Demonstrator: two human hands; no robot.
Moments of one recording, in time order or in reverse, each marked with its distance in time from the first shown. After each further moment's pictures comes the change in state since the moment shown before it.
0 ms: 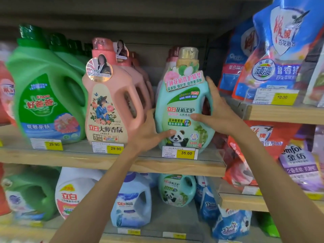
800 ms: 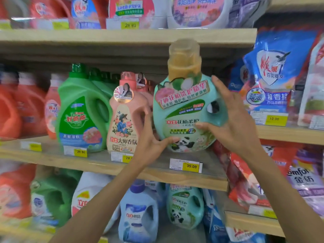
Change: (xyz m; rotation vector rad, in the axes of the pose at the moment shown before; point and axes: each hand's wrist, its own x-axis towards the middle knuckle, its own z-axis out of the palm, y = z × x) left_hand -0.061 0.060 -0.020 -0.126 0.301 0.340; right_hand -0.068 -0.087 -0.038 -0.141 0.343 -0.347
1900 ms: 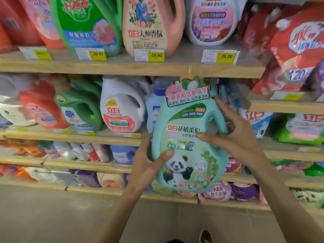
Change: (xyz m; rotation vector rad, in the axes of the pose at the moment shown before) left_hand -0.315 -0.006 -0.103 -0.219 -0.096 -0.748; right_hand -0.256 -0.101 0.080 0.475 -0.394 0.699
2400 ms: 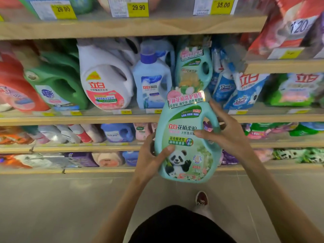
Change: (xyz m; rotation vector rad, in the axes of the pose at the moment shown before) left_hand -0.027 -0.071 0.011 -0.013 -0.094 -0.240; right_hand -0.047 0.072 0.025 -0.064 0.014 0.258
